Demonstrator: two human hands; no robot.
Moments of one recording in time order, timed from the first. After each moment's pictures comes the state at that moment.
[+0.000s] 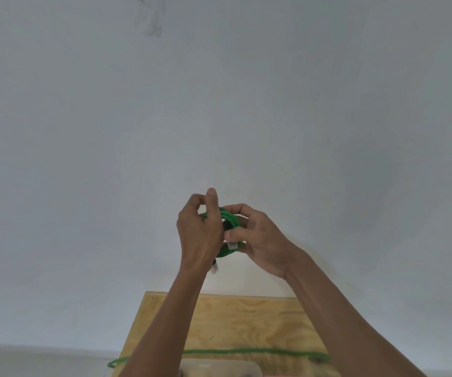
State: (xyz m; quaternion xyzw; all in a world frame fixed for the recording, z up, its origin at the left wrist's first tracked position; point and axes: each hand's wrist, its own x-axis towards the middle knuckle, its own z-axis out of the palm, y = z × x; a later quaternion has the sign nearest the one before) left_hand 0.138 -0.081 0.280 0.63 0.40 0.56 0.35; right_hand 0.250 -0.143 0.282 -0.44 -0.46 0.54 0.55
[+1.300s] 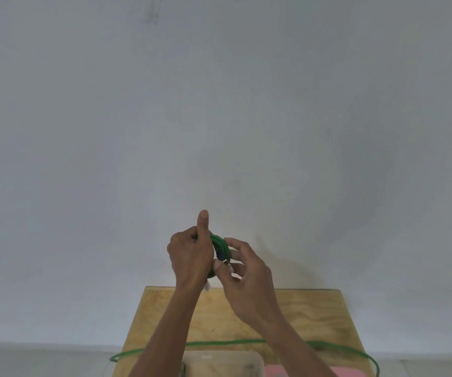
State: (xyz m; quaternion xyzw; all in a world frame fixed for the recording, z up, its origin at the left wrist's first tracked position) left_hand 0.118 -0.078 0.222 0.59 0.51 0.50 0.38; right_hand 0.184 -0.182 0.219 -0.64 -0.42 0.28 0.58
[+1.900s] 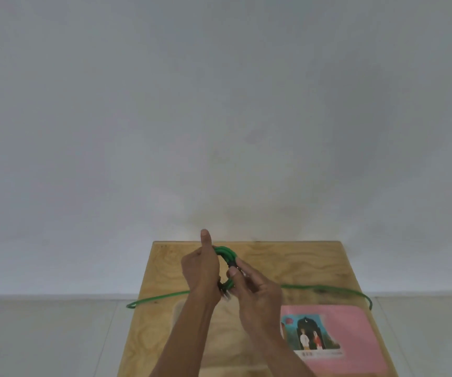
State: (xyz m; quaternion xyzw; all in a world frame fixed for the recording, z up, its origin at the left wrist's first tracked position) left_hand 0.063 -0.105 0.127 0.37 0.64 0.37 0.56; right_hand 0.103 -0.204 0.103 -0.66 -0.19 0.29 0.66
